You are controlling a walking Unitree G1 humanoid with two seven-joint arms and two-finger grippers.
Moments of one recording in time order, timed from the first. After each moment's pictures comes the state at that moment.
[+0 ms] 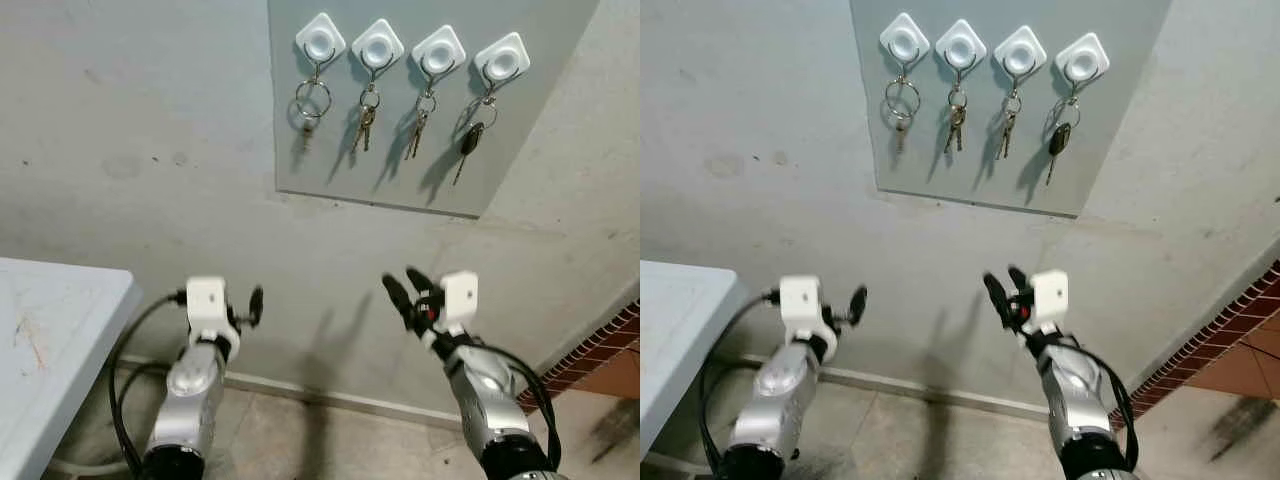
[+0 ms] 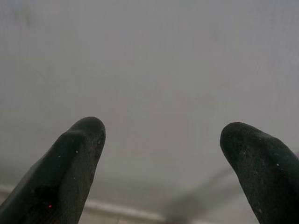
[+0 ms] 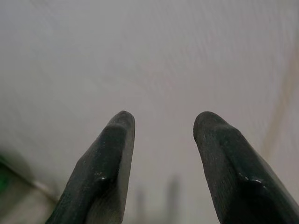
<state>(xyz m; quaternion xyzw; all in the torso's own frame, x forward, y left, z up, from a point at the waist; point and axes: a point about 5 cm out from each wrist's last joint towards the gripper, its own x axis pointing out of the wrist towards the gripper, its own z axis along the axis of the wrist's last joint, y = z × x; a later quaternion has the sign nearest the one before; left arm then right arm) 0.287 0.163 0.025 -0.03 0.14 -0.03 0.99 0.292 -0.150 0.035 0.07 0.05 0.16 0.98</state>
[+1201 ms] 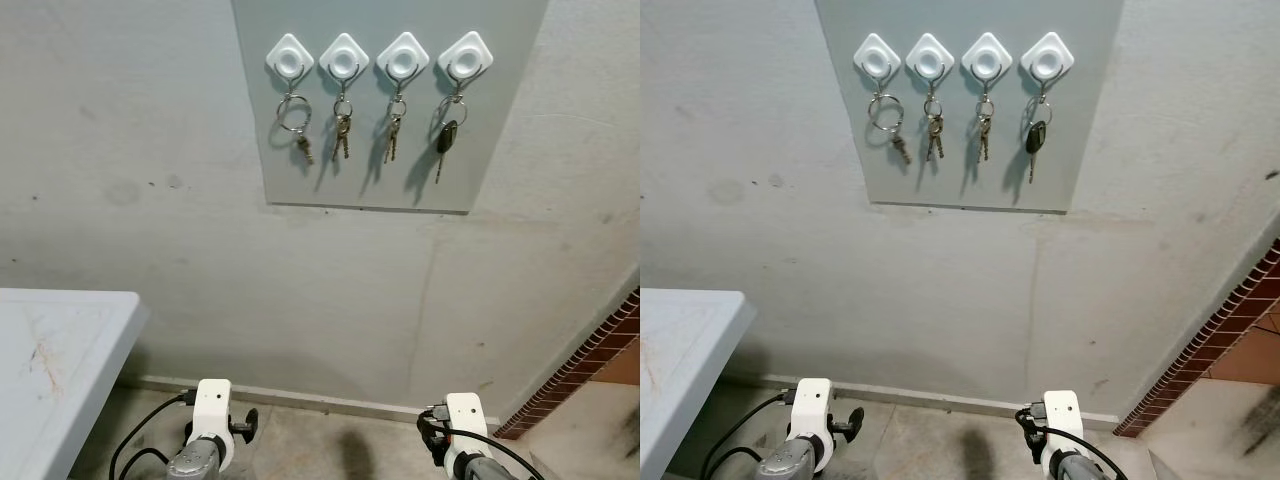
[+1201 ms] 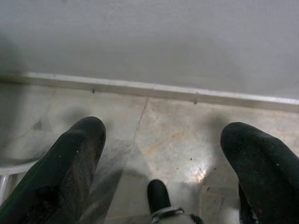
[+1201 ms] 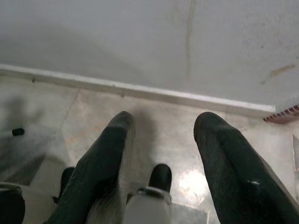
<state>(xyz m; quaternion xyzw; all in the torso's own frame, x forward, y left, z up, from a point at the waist) 0.201 0.179 -0.072 0.00 0.39 -0.01 0.92 0.187 -0.180 -0.076 0.01 0.38 0.04 0.92</state>
